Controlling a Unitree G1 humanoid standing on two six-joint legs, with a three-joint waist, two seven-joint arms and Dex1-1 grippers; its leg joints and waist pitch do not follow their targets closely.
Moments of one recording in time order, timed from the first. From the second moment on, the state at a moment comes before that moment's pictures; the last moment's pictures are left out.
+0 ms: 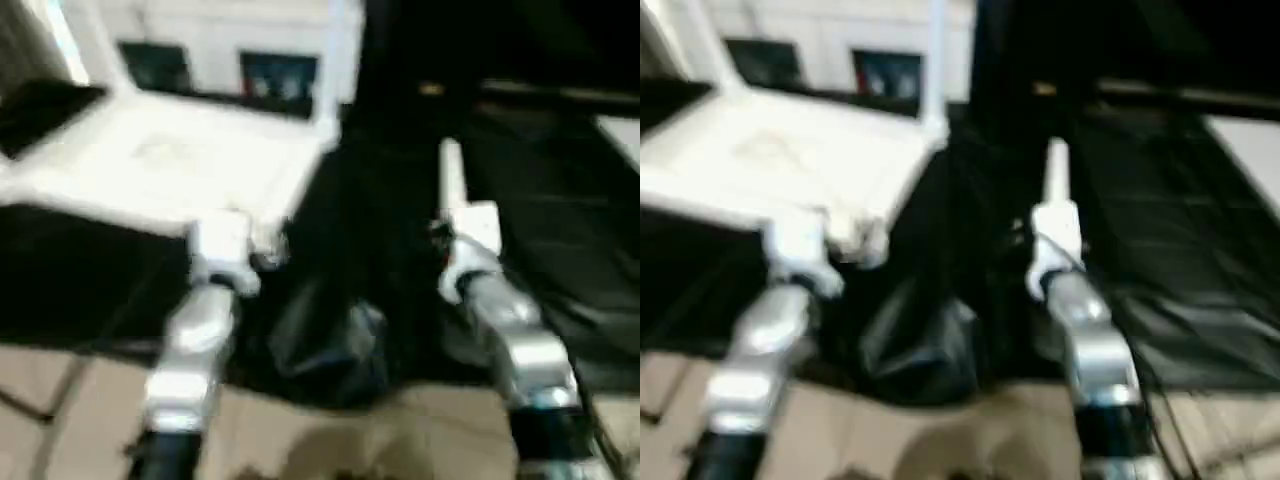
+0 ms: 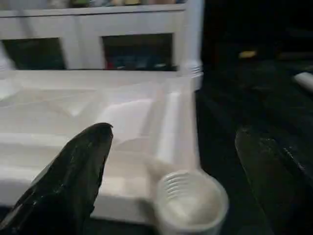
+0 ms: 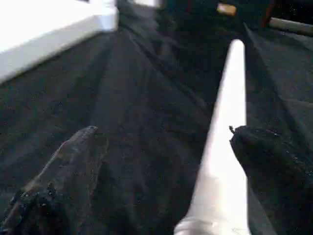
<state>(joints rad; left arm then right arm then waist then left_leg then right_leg) -0.24 0.07 0.04 0.04 0.01 0.15 -0.05 -0.34 -0.10 0.01 0.05 0.01 0.50 0.11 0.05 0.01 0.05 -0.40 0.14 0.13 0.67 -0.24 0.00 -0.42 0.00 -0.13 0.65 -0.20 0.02</state>
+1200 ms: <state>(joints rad) -0.20 0.18 -0.03 -0.06 -0.03 0.22 -0.23 -0.44 -0.08 -0.06 0.04 0.06 0.68 0.04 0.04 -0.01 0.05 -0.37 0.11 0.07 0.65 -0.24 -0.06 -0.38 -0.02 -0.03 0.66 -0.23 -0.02</state>
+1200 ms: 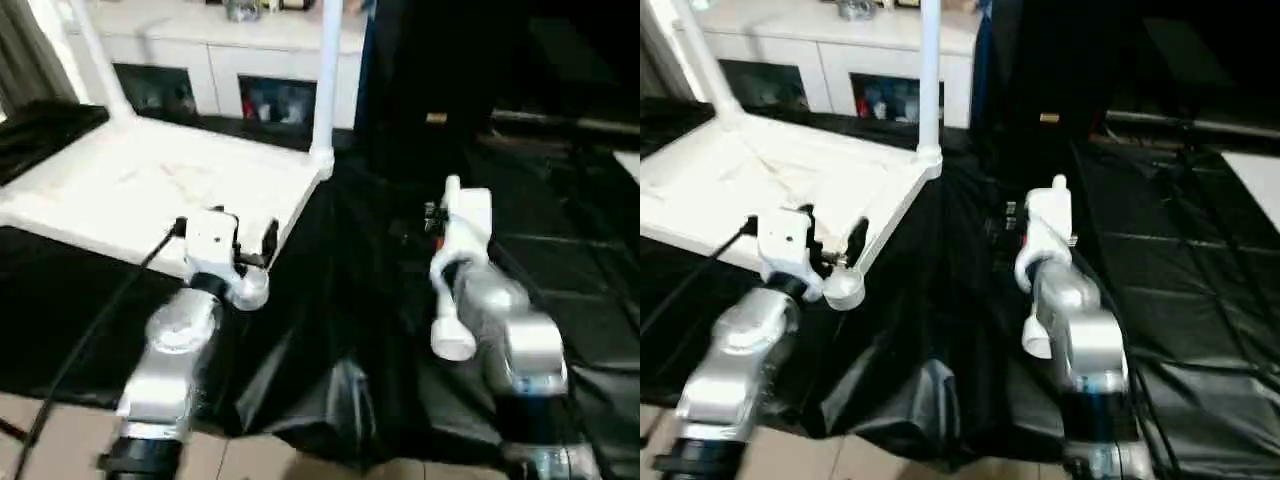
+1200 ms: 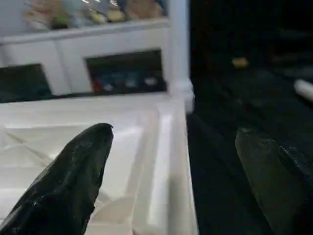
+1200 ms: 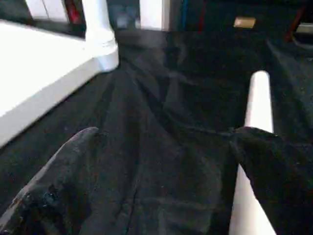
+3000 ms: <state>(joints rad) -0.25 0.51 -0.28 -0.50 -0.31 0.74 -0.74 -0.67 -0.17 -0.42 0.35 0.14 1.27 -0.04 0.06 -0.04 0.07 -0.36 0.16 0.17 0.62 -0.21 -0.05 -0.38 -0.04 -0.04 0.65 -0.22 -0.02</state>
